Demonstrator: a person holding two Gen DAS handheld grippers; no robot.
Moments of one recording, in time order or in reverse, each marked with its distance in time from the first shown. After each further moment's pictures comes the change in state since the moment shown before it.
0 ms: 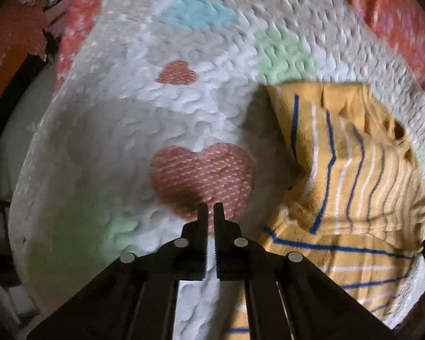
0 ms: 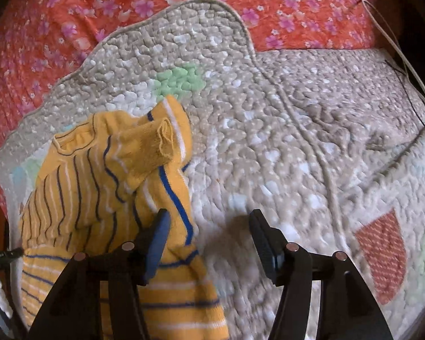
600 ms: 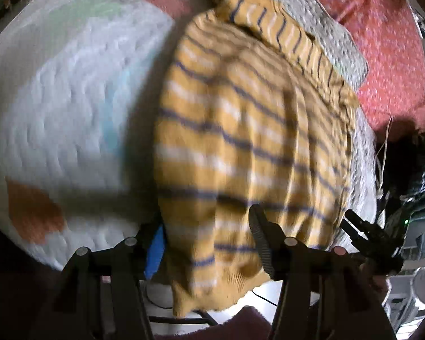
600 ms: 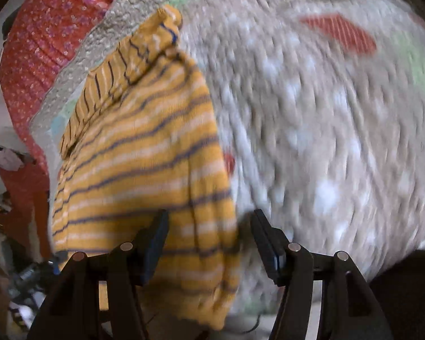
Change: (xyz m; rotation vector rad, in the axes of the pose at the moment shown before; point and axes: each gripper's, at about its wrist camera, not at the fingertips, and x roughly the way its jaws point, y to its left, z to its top) left arm -0.041 -0.004 -0.217 0.046 0.146 -0.349; right arm -0.057 -0.043 -0.176 0.158 0.242 0.228
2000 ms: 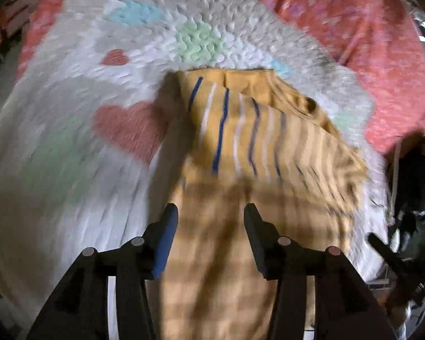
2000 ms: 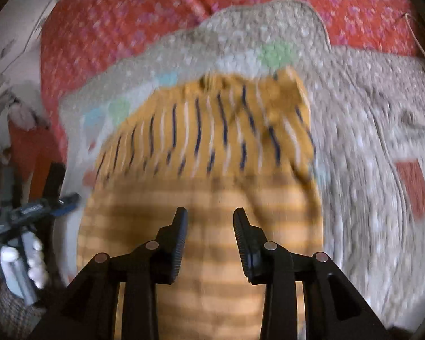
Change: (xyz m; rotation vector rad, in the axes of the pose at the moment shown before) left arm 0.002 -0.048 0.189 0.086 -0.105 0.096; right arm -0.013 0.145 0.094 -0.299 -0.131 -0.014
